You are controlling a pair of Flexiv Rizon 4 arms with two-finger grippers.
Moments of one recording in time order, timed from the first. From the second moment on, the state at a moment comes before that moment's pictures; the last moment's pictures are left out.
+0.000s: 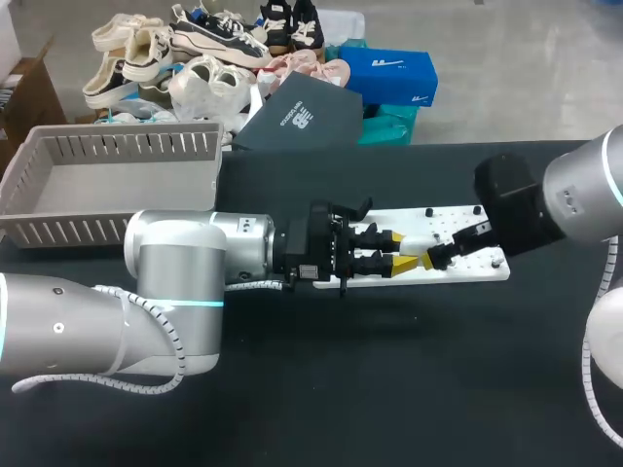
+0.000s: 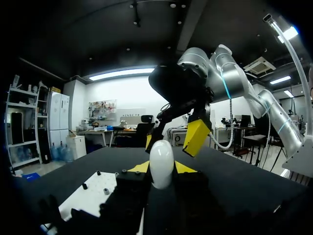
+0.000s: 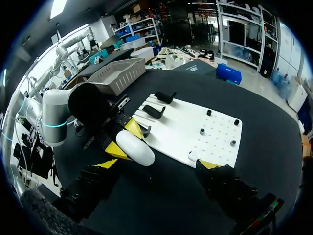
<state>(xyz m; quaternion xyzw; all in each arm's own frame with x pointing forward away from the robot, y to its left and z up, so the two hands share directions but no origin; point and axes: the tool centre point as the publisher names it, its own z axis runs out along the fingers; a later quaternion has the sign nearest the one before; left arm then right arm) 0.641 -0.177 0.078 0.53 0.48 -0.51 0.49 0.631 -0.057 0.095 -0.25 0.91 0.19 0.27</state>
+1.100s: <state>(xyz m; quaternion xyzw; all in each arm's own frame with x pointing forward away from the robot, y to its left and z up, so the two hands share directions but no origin) 0.641 -0.177 0.078 0.53 0.48 -0.51 0.49 0.639 -0.059 0.093 -0.24 0.92 0.19 0.27</state>
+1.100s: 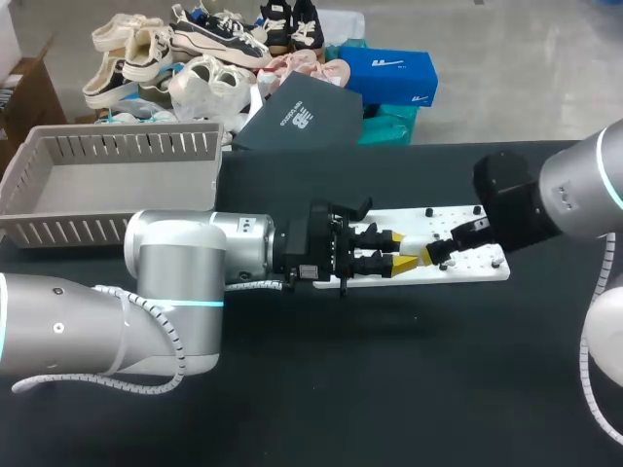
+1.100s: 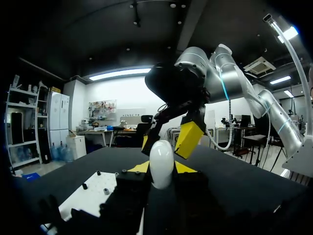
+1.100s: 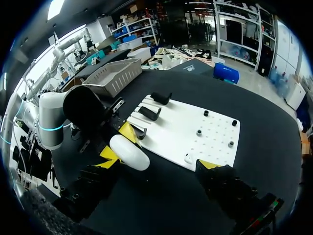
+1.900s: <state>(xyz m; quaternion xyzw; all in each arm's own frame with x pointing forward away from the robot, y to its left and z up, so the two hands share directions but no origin) 0.642 -0.176 0.078 0.53 0.48 -0.51 0.49 0.644 -0.057 0.099 -0.24 0.91 0.18 0.27</state>
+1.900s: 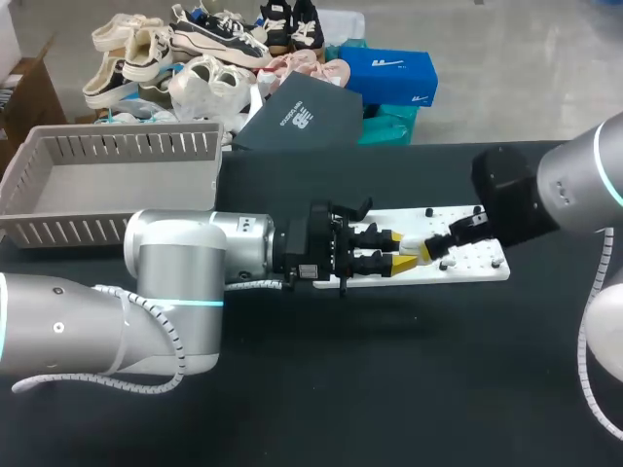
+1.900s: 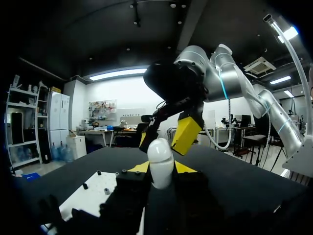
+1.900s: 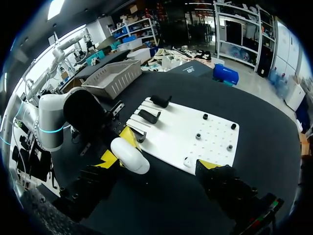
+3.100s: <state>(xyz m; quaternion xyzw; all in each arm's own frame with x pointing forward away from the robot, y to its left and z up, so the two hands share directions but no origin) 0.641 -0.177 0.078 0.53 0.48 -0.51 0.49 0.671 -0.094 0.125 -0.24 0.91 0.16 0.31</state>
